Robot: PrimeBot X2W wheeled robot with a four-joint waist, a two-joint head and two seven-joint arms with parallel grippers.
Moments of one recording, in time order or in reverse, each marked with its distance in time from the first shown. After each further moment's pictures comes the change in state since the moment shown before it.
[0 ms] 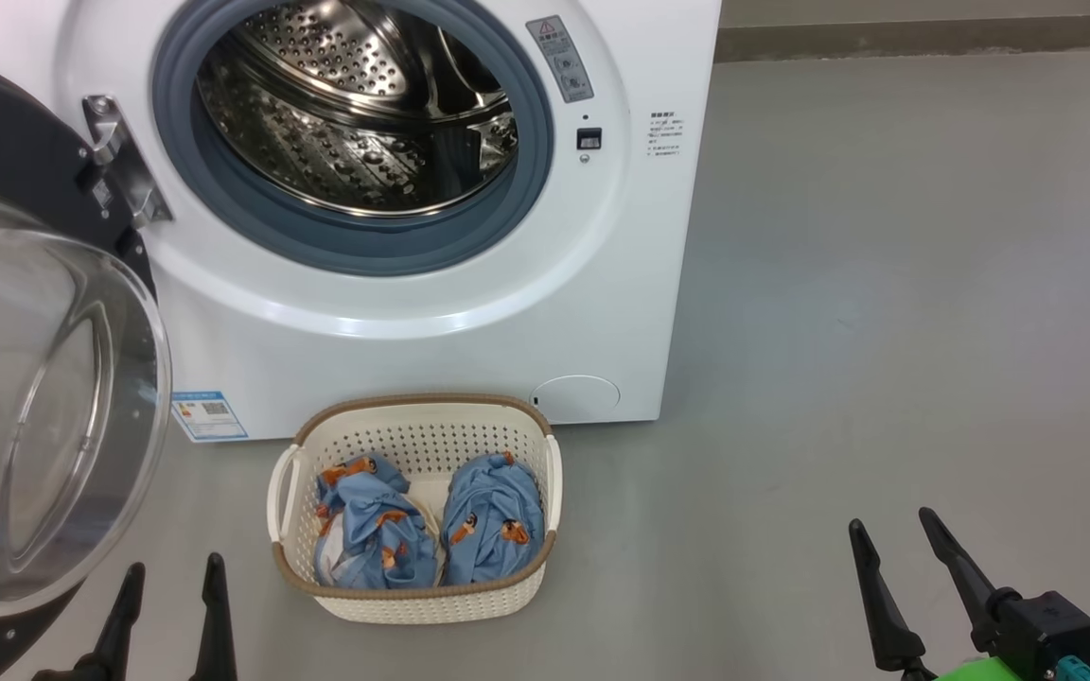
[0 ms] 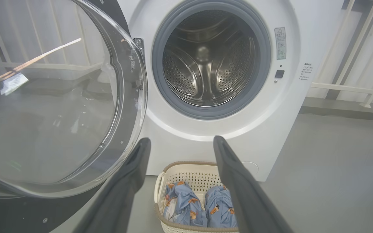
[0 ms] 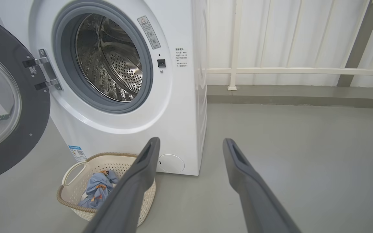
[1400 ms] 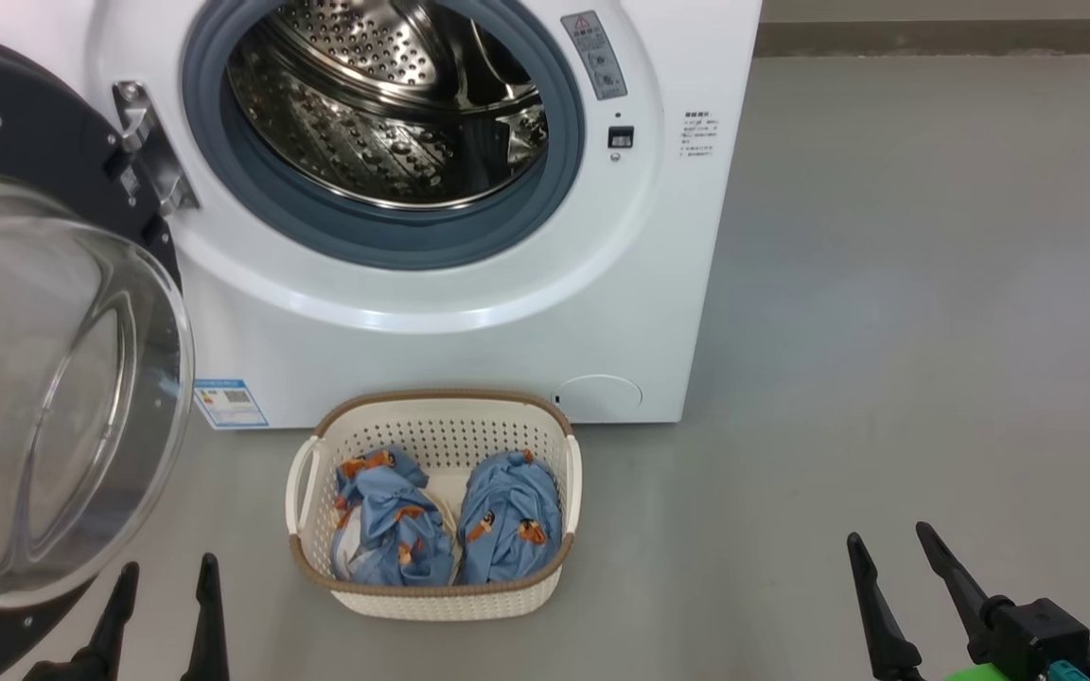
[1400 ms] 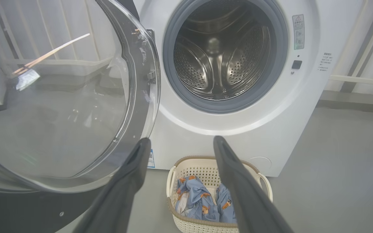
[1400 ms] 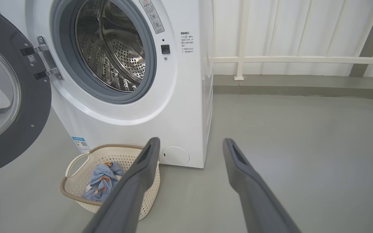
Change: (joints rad) left arm -0.023 0.026 -0.005 0.045 0.004 0.000 0.000; right arm -0.001 0.009 -0.010 0.044 -0.007 0.000 0.000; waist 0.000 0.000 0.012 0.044
